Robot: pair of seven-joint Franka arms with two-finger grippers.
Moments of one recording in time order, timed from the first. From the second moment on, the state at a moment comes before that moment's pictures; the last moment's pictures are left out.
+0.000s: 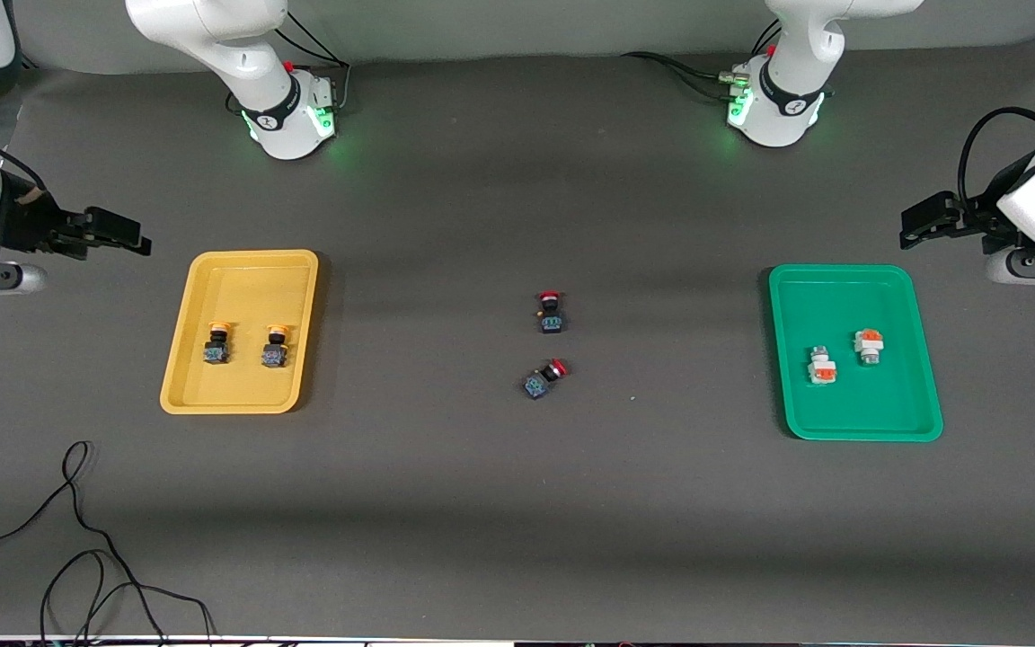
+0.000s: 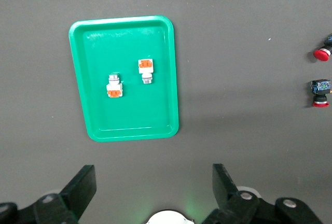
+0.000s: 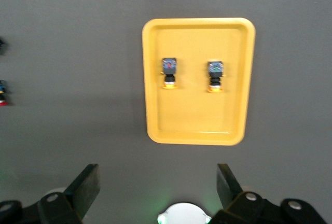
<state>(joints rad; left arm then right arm) -0.06 0.01 0.01 -1.59 -0.02 1.48 0.02 0.10 -0.06 -0.13 -1.73 0.06 1.51 -0.01</state>
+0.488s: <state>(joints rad) -0.06 0.01 0.01 -1.59 -0.02 1.48 0.00 0.11 -0.07 -0.12 -1.72 0.05 1.46 0.00</state>
